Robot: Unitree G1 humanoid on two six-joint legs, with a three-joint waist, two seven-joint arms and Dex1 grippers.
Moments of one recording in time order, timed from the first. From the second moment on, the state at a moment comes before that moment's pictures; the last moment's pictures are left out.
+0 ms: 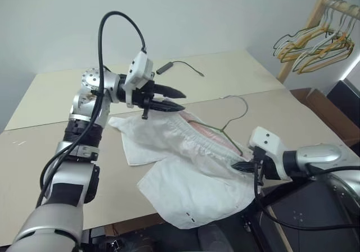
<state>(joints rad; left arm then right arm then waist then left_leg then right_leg) -1.03 0.55 -0.14 0.55 -0.32 0.13 -1.58 -0.27 -1.02 0.03 -0.60 0.57 1.05 0.87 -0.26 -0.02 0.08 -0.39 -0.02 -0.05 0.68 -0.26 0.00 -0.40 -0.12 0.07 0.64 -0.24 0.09</state>
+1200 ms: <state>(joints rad) -1.02 0.70 -0.31 0.50 -0.39 0.06 -1.61 -0.40 -1.05 0.12 -0.46 0.51 0.98 0.96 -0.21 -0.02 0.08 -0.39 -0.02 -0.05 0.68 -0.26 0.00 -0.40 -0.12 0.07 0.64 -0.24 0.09</state>
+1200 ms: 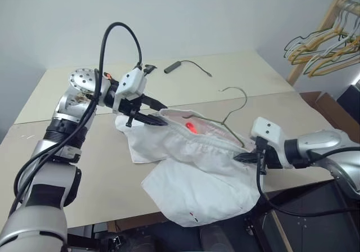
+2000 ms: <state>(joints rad) -1.01 0.74 -0.12 0.50 -0.42 0.07 -1.60 -0.30 -1.05 -0.10 -0.44 0.61 1.06 0.99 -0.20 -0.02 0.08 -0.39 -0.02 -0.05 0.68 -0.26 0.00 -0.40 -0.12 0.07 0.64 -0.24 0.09</state>
